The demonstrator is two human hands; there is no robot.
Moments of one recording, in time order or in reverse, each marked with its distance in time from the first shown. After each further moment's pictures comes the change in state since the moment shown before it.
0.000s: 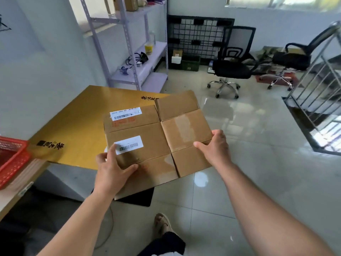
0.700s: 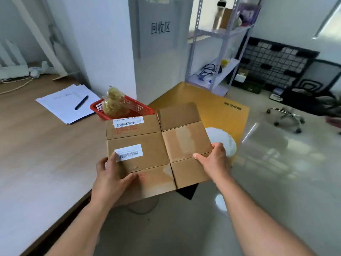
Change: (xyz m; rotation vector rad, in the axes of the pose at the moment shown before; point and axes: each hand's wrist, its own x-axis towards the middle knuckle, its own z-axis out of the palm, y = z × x) left_hand -0.133 -0.251 -0.251 -0.040 0.229 -0.233; right_hand -0.244 -0.214 0.160 -0.047 -0.233 -0.257
